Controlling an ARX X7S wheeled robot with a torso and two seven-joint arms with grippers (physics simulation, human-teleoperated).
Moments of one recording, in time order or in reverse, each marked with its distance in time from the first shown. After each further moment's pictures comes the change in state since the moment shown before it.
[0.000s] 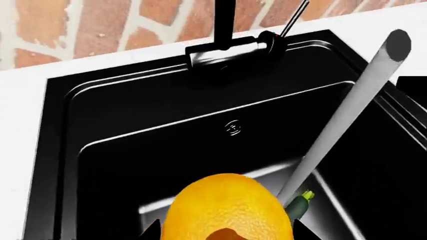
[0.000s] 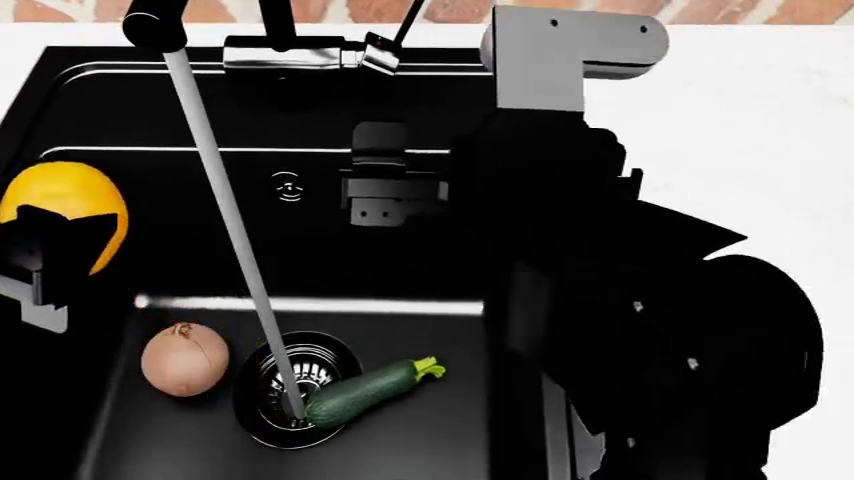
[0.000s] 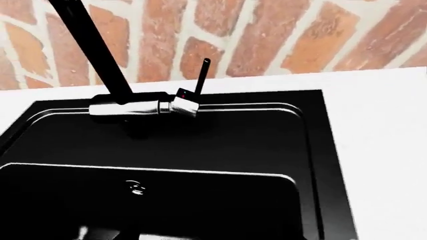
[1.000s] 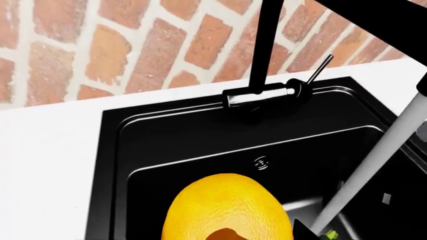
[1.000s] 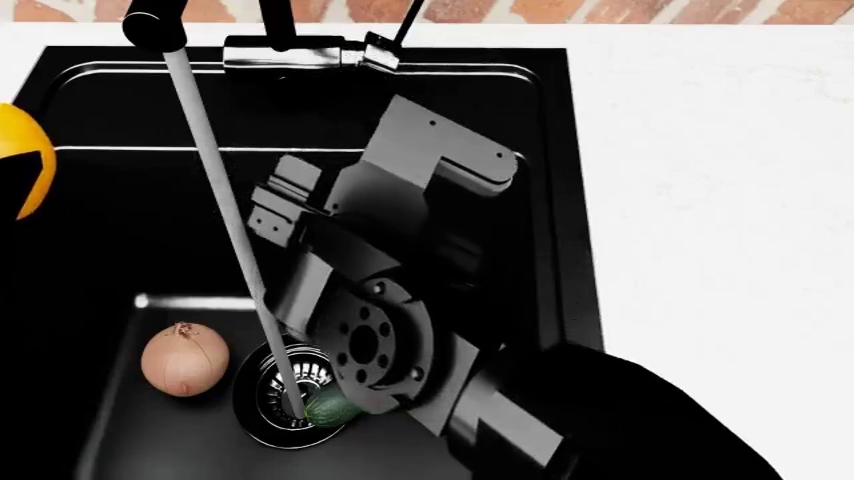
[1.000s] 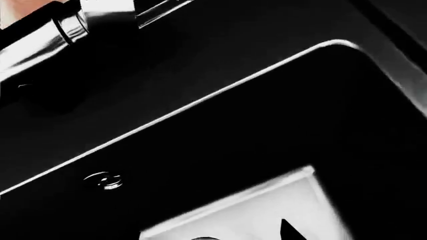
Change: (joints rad) left arm -0.002 -0.133 0.020 0.036 -0.027 0.167 0.020; right arm 0.325 -0.046 -1.486 0.776 1.388 -1.415 0.492
